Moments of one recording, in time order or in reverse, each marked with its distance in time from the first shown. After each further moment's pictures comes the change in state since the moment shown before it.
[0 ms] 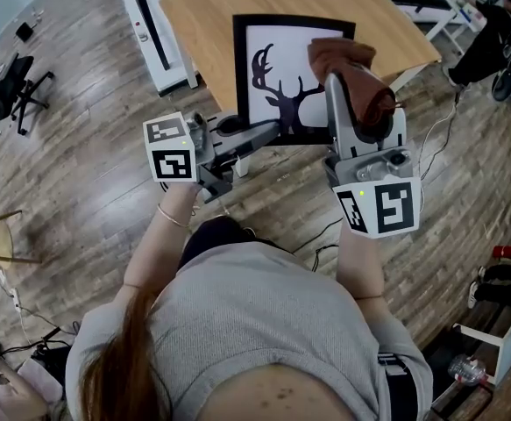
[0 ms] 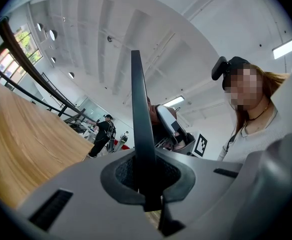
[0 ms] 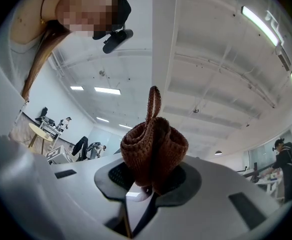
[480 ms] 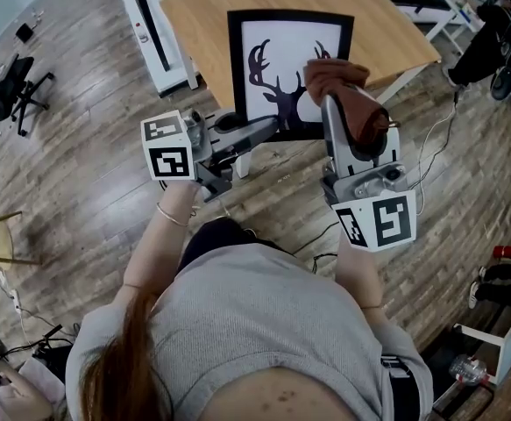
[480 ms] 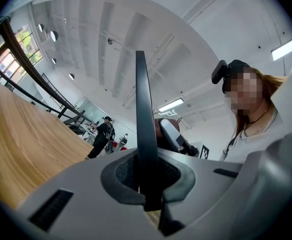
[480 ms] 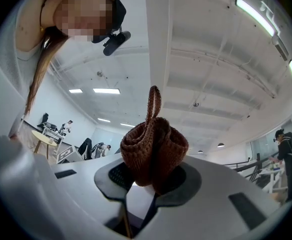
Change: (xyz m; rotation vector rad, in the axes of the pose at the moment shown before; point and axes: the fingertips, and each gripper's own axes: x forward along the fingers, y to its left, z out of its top) left arm 0.000 -0.003 0.004 0.003 -0.024 -0.005; right arm -0.027 0.013 -0.015 0.068 0.037 0.022
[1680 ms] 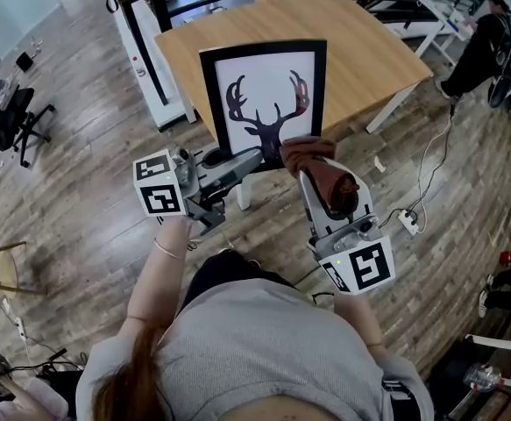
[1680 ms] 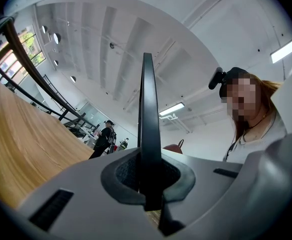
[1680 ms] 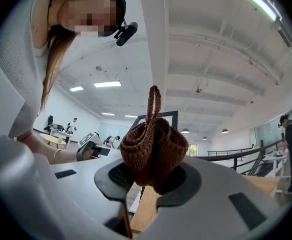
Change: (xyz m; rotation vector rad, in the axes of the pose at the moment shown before) left arm 0.000 -0.005 0.006 -0.002 -0.045 0.001; right arm -0.047 0.027 -0.045 0.056 0.125 0.064
